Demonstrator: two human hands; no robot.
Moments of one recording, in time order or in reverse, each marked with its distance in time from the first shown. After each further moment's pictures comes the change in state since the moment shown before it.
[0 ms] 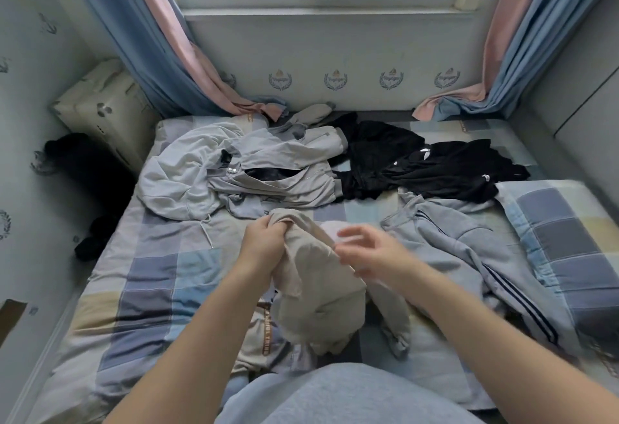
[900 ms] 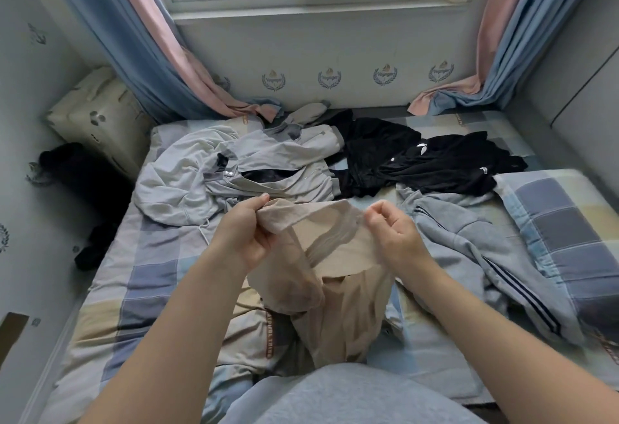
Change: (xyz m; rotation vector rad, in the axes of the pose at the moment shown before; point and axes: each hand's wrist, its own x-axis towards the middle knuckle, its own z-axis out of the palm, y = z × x) left_hand 0.003 0.052 -0.010 -0.613 -0.124 -0.288; right_hand 0.007 0.003 -0.014 0.112 0.354 -0.358
